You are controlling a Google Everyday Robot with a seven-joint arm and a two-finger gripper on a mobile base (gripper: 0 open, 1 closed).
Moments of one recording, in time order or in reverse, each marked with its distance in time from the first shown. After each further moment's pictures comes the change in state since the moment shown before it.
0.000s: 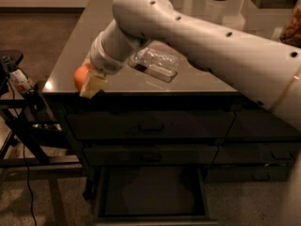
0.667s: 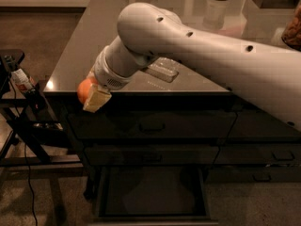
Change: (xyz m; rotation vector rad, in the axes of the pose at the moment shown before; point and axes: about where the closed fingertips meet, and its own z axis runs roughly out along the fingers) arm 0.014 0.043 -0.008 0.017 0.024 0.046
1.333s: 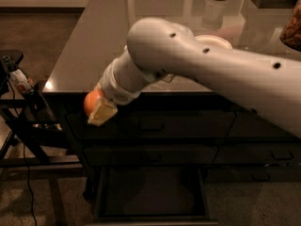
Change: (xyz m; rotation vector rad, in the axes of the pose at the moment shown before) arm 0.014 0.037 -0.012 0.017 0.014 0.083
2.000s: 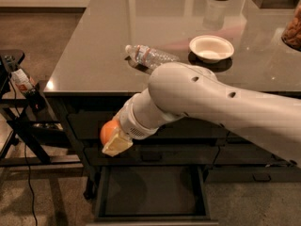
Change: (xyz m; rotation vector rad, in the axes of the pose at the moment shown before) arm 0.059 0.068 0.001 -0.005 0.040 0.185
